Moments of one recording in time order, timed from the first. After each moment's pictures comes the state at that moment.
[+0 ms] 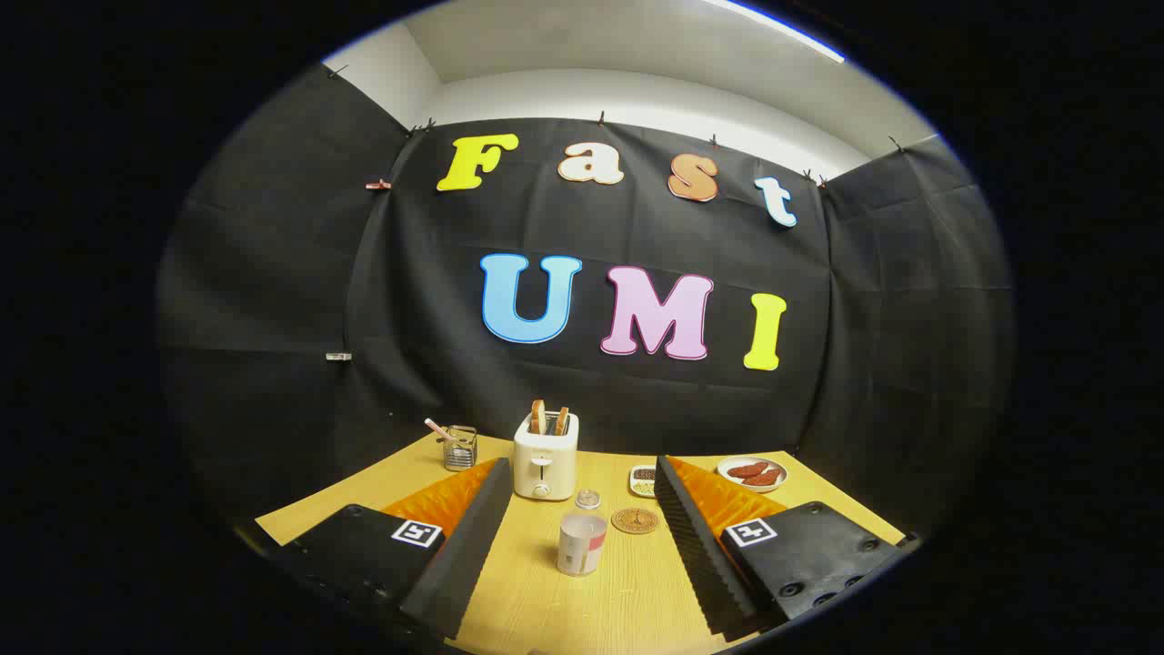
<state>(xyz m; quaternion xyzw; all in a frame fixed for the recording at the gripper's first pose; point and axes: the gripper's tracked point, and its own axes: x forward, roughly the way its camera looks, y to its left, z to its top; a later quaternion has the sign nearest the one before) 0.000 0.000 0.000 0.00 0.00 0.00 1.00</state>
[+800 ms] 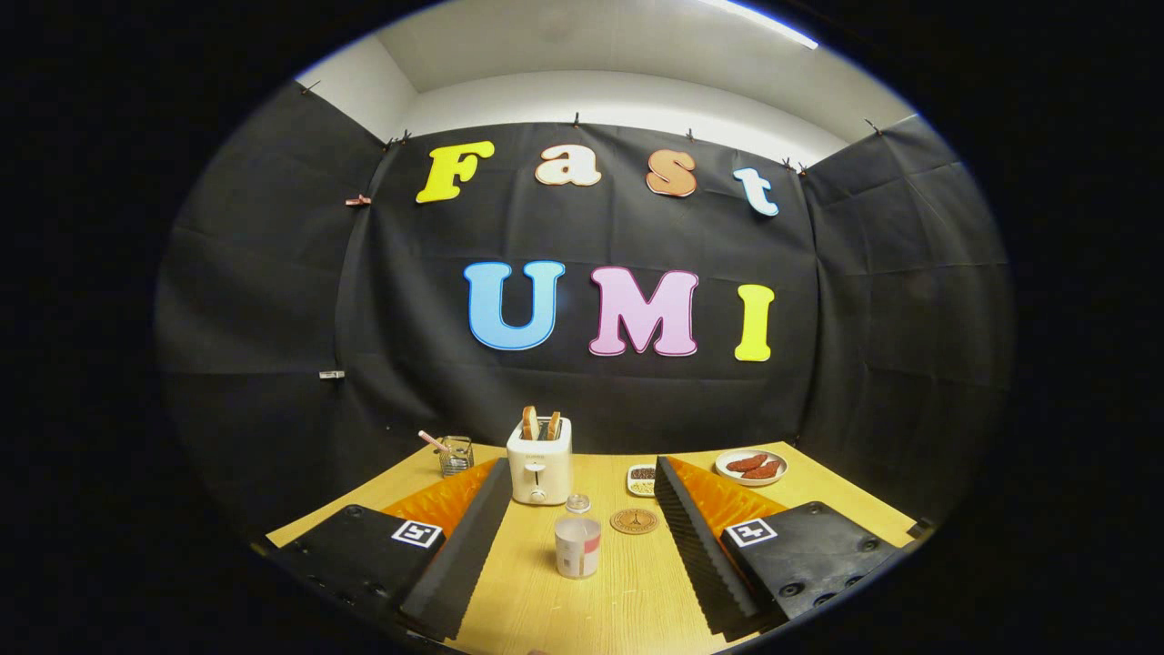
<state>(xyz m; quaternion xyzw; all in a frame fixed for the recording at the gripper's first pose) 0.000 -0.013 -0.003 0.03 0.00 -0.01 1.00</state>
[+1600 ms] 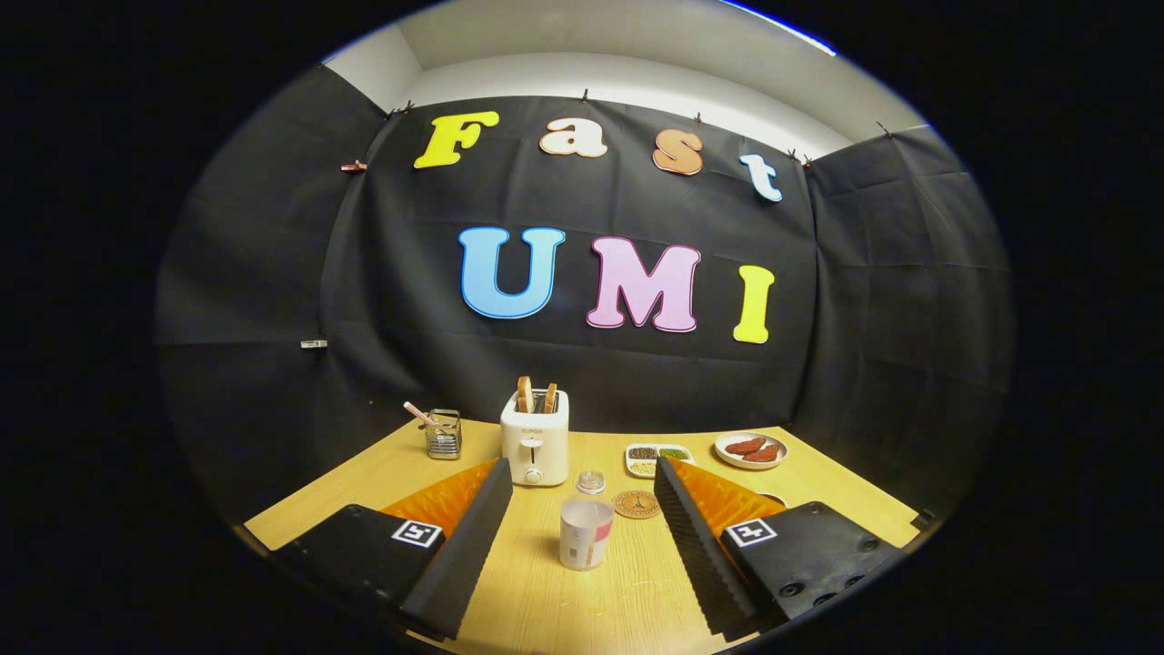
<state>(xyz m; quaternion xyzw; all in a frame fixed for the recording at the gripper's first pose) 0.039 0.014 -0.051 0.01 0.04 -0.03 1.00</state>
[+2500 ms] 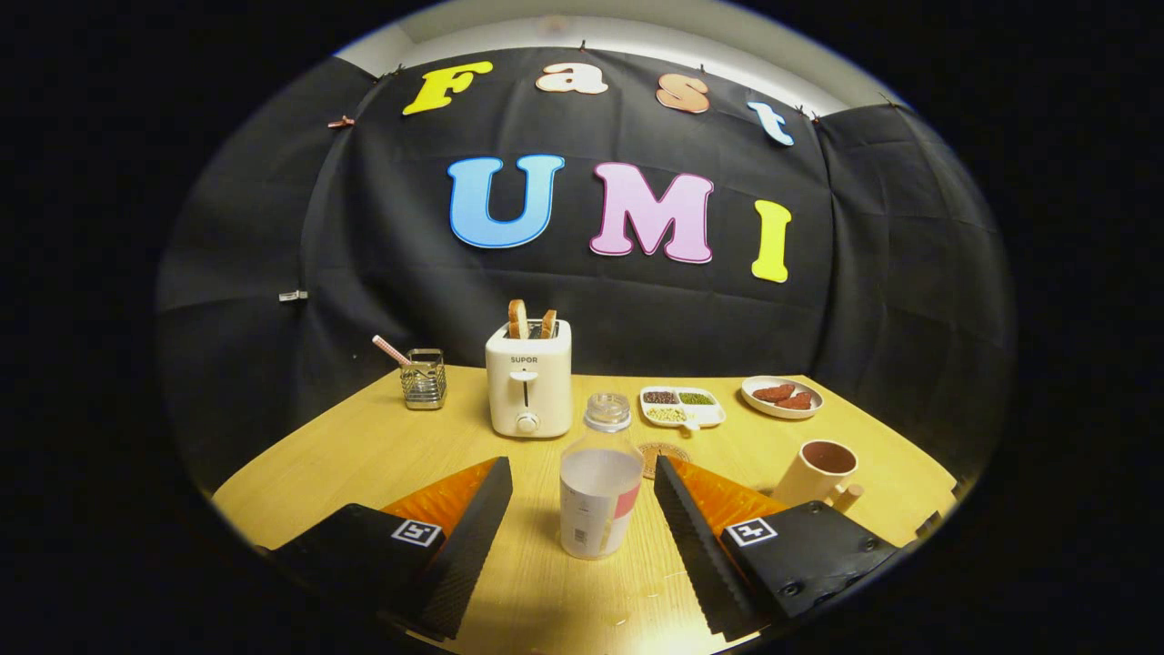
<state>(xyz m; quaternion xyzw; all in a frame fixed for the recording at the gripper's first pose) 0.114 0.019 -0.179 0.02 0.11 -0.03 0.99</state>
